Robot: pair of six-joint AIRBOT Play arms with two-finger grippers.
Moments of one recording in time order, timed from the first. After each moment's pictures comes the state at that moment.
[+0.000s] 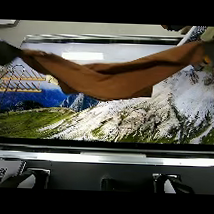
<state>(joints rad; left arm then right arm) 0.16 -1.05 1.59 0.97 -1.15 -1.51 -0.32 -0.85 1.41 -0.71 0.98 1.52</state>
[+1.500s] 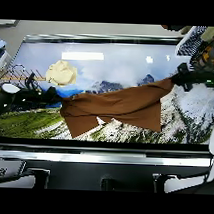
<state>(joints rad) 0.12 -1.43 1.07 0.77 -0.99 -1.49 -0.31 -1.71 1.66 -0.87 1.12 1.82</state>
